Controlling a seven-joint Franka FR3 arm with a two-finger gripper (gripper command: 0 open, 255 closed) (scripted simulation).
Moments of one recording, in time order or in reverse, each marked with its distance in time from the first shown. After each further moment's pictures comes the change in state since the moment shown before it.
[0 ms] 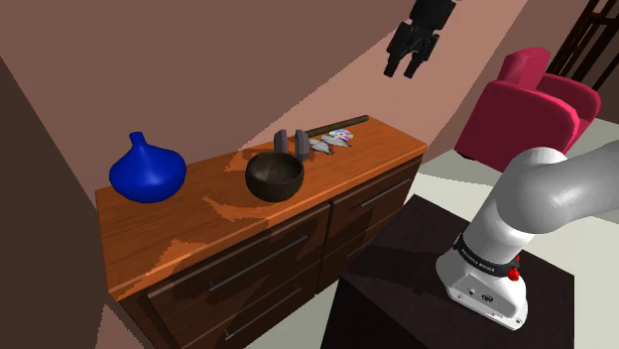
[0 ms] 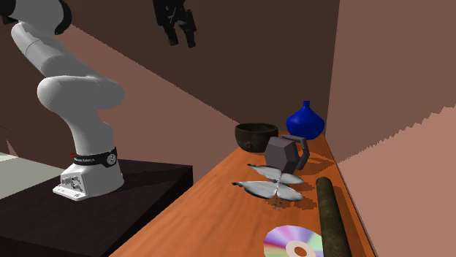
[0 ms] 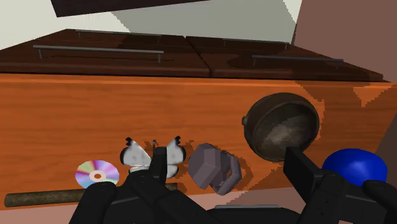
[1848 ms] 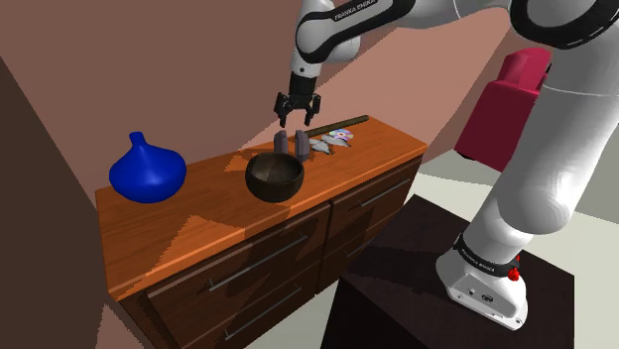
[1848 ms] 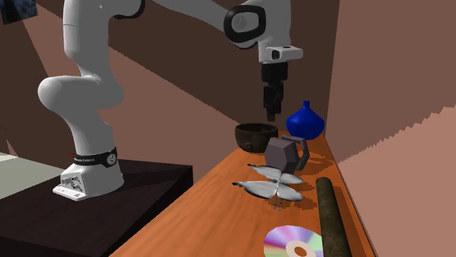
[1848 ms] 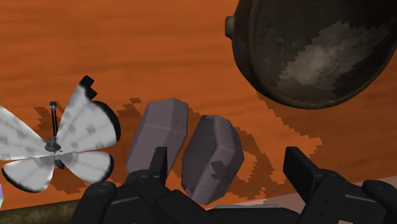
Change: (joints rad) arm 0.040 0.954 0.111 0.405 0.034 0.437 0.198
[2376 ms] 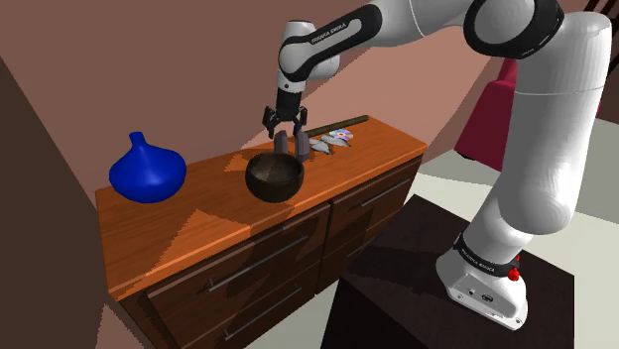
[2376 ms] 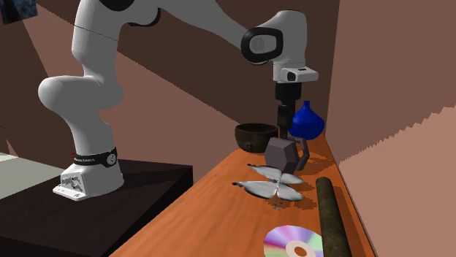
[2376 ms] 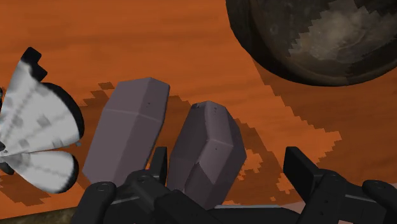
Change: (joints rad) arm 0.014 0.189 0.003 0.130 -0.008 0.040 0.032
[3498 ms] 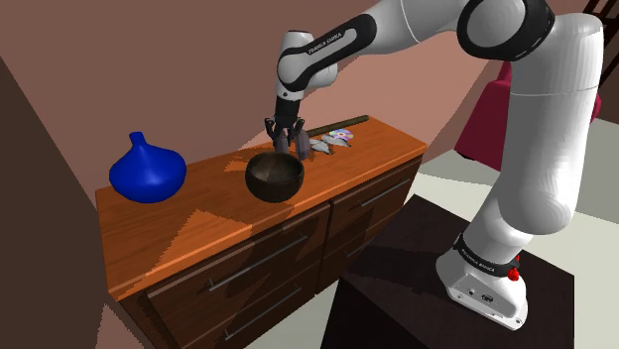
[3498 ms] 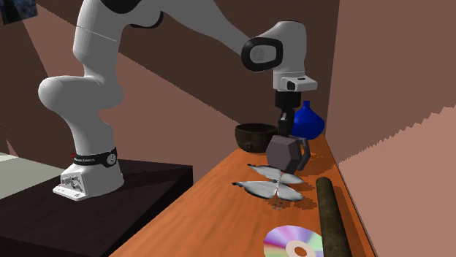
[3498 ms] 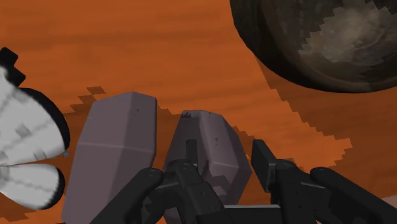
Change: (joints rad) arm 0.005 0.031 0.003 -0.017 0.001 0.050 -0.001
